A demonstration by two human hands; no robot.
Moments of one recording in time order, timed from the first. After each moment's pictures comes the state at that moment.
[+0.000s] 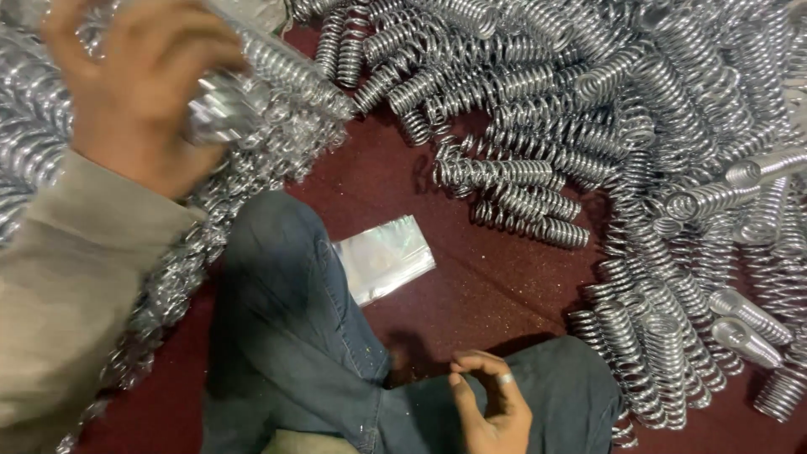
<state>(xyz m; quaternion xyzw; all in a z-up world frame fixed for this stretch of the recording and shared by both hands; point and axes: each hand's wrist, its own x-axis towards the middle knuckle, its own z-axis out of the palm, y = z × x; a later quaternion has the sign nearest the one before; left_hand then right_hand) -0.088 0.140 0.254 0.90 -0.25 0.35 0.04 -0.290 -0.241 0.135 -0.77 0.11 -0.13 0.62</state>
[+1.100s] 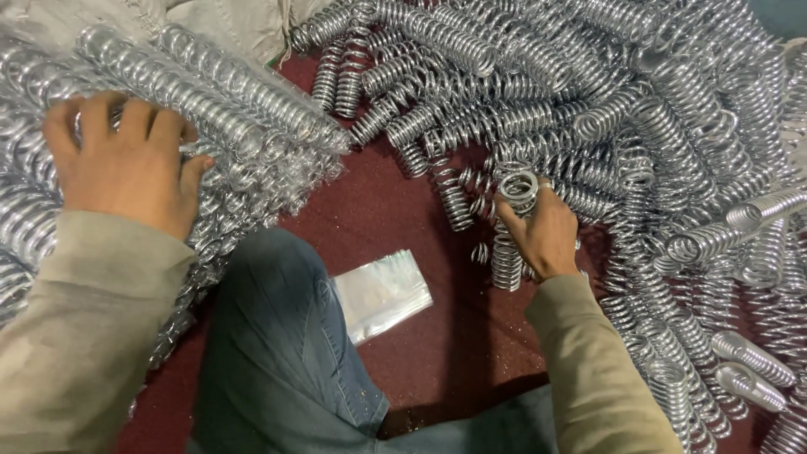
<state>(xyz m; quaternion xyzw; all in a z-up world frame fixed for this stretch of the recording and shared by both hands) -0.074 0.154 0.196 0.95 0.03 0.23 -0.22 0.022 -0.332 0.121 -0.98 -0.08 -0.11 0.15</state>
